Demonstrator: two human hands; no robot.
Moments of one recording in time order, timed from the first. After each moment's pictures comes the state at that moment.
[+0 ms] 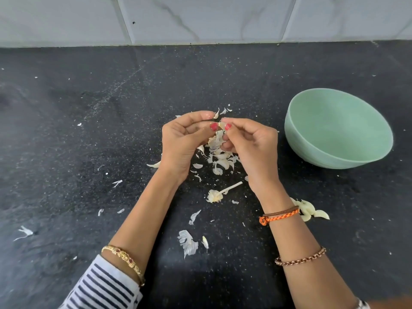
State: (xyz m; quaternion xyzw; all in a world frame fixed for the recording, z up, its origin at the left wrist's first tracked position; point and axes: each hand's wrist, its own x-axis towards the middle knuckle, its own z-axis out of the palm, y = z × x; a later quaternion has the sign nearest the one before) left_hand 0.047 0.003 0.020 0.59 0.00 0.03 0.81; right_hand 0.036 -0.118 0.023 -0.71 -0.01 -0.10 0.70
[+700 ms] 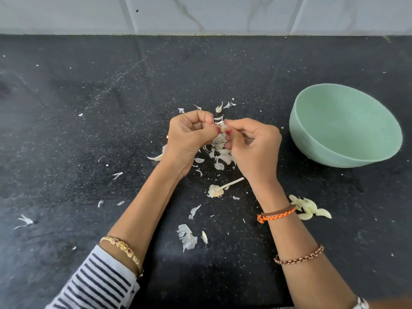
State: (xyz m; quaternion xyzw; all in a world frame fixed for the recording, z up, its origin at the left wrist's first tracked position) left_hand 0.053 0.002 0.010 0.60 -0.01 -0.01 0.80; right_hand 0.044 -0.120 0.001 -0.80 -0.09 -0.23 0.54
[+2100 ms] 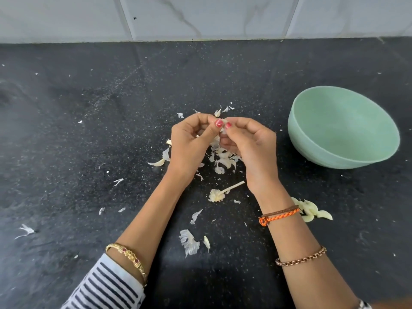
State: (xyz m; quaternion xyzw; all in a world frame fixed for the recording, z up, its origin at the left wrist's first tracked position) left_hand 0.049 -0.003 0.007 0.67 -0.06 0.10 0.73; right_hand 0.037 -0.115 0.023 -0.65 0.05 -0.03 0.76
